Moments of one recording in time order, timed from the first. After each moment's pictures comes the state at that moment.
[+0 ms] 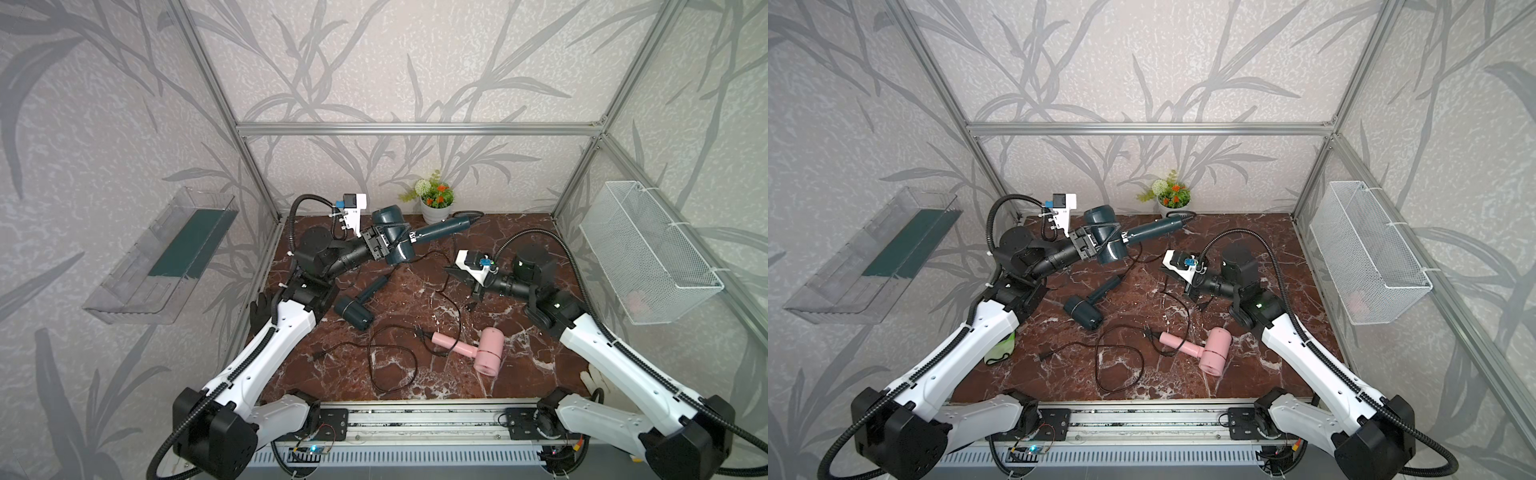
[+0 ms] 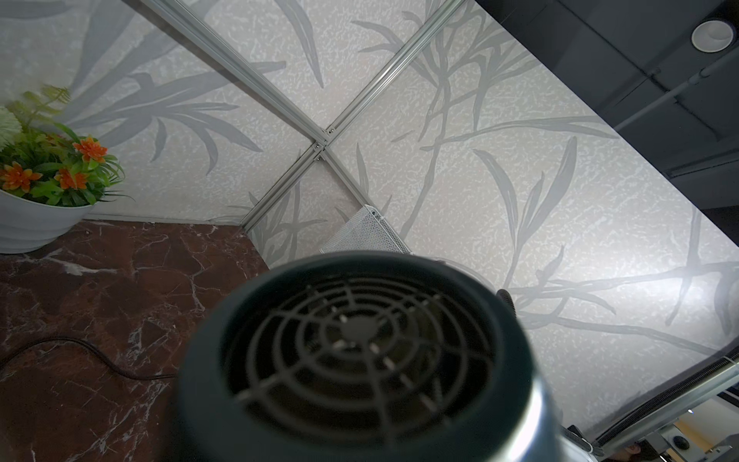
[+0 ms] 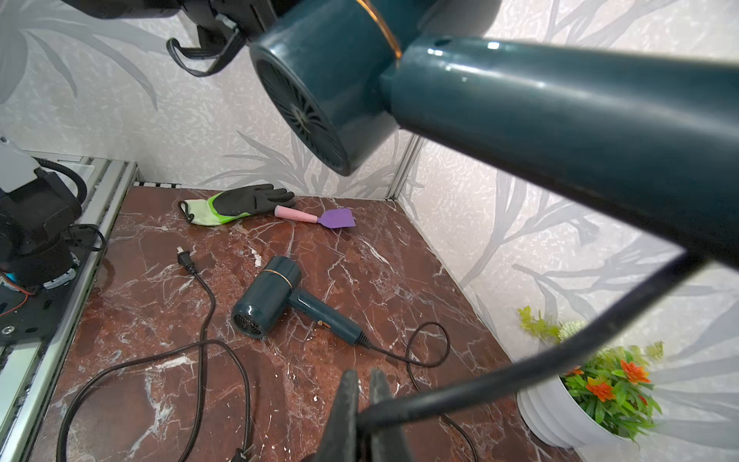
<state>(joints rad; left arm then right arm) -0.38 1.17 1.03 0.33 0.62 -0.94 0.54 1.09 0.93 -0.04 -0.56 -0.45</state>
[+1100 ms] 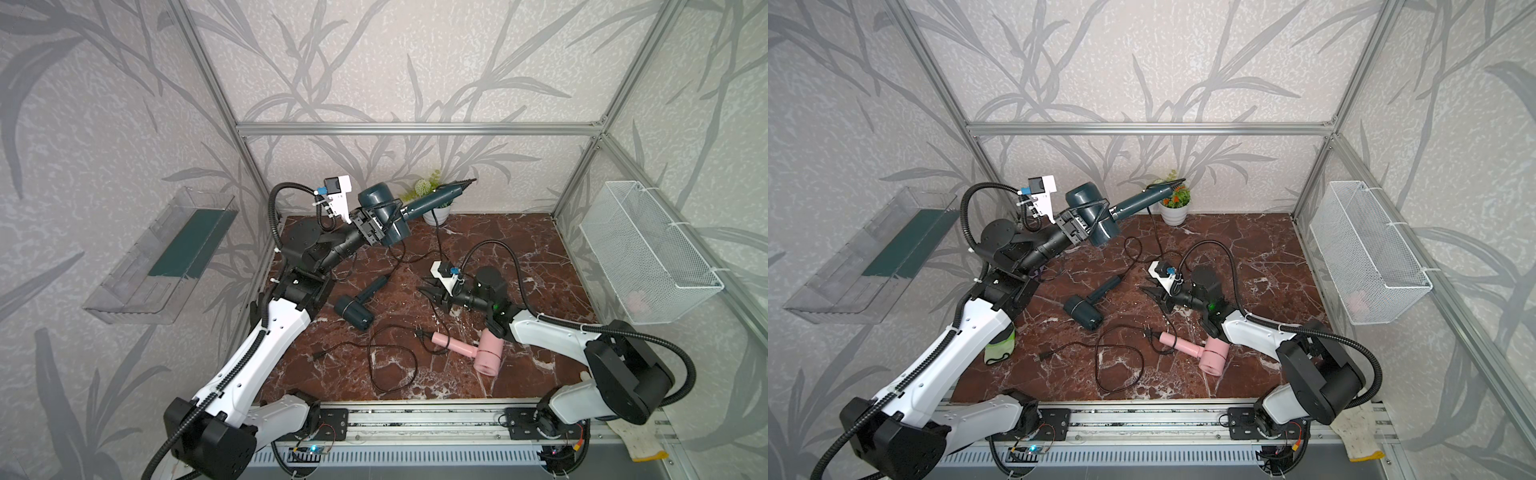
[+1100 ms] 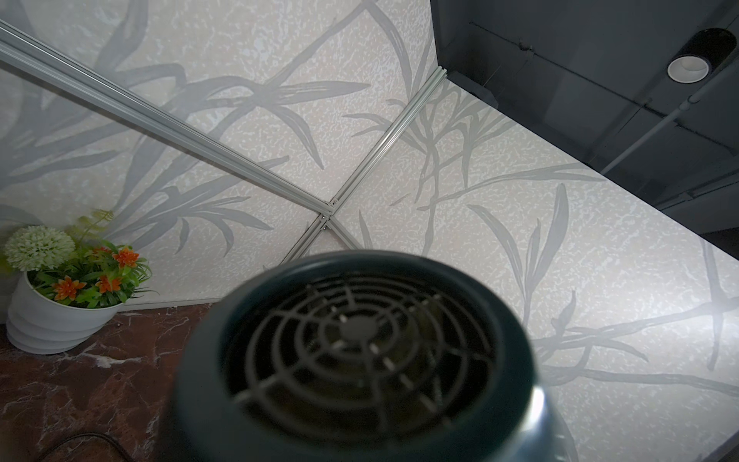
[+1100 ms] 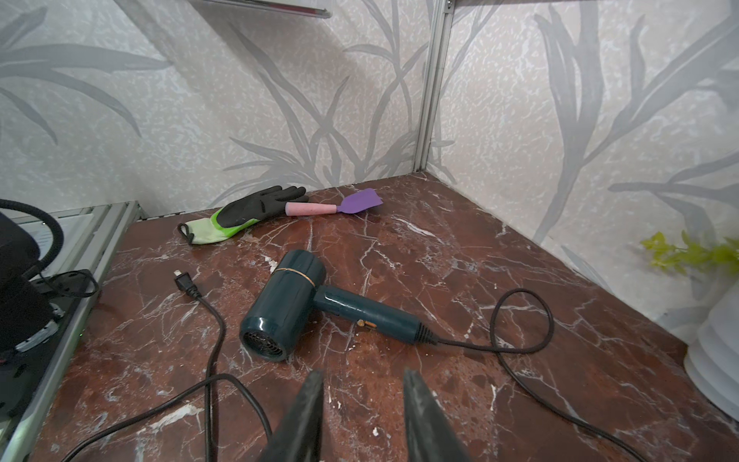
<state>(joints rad) -0.38 1.15 1.15 0.31 0.47 -0.88 0.62 1.47 0.65 0.65 -0.52 -0.12</state>
